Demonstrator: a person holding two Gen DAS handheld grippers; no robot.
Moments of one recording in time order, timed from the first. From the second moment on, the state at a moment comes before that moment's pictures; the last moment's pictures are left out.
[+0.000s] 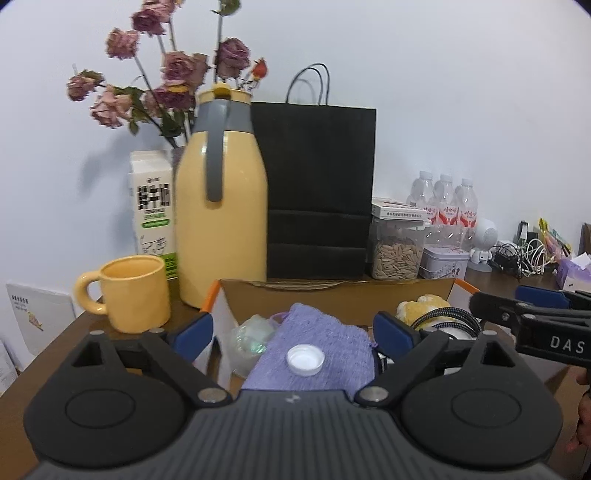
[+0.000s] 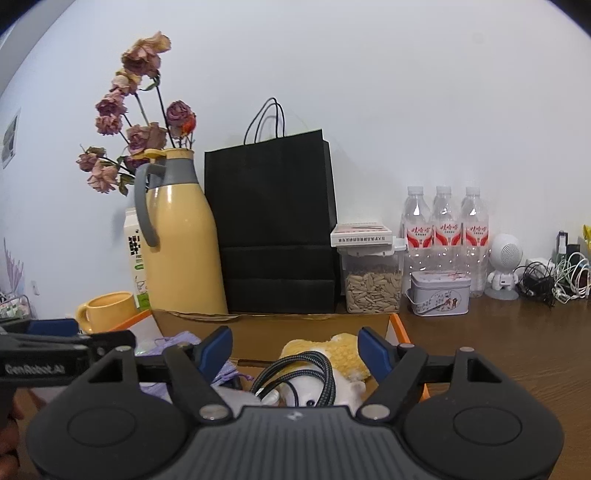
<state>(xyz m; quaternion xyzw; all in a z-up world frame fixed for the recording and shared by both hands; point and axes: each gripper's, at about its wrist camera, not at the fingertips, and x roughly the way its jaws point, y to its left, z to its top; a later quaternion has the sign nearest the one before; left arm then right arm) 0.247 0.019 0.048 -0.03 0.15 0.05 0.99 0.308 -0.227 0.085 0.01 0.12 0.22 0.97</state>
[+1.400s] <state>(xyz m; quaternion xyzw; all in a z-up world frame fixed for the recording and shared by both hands) 0.183 -0.011 0.002 -0.02 0.26 -0.06 0.96 0.200 -0.241 0.059 -0.04 0.17 0.23 0.96</state>
